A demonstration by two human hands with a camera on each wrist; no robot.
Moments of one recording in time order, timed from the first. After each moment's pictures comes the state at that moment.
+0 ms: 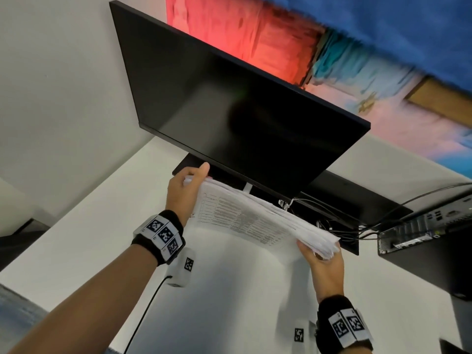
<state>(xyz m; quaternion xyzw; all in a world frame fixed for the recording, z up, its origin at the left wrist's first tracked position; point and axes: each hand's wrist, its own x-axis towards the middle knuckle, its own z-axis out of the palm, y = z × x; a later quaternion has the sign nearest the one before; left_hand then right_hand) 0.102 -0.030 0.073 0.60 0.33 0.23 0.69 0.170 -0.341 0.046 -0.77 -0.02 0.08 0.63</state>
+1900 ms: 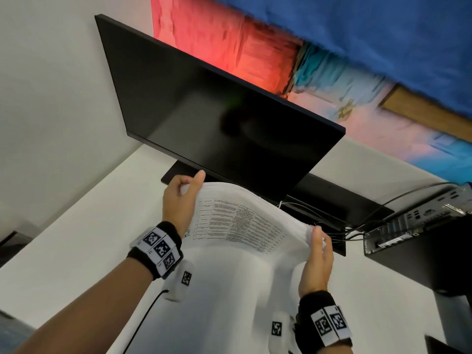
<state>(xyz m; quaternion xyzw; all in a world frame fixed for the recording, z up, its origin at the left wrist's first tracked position) 0.105 -0.054 0.076 0.61 0.33 0.30 0.66 0.163 -0.321 0.068 -0.68 0.07 0.02 0.73</state>
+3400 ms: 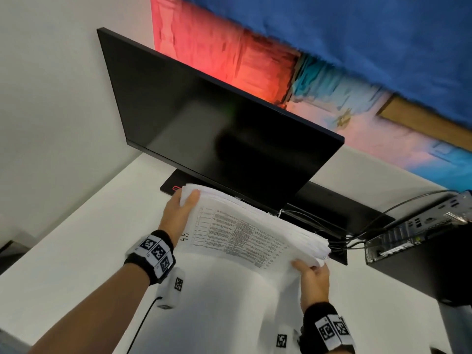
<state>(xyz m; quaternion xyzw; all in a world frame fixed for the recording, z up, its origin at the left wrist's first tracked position) 0.104 -0.042 0.065 0.61 0.30 0.18 0.71 0.175 -0.341 0.032 -0.73 0.13 0.10 0.66</state>
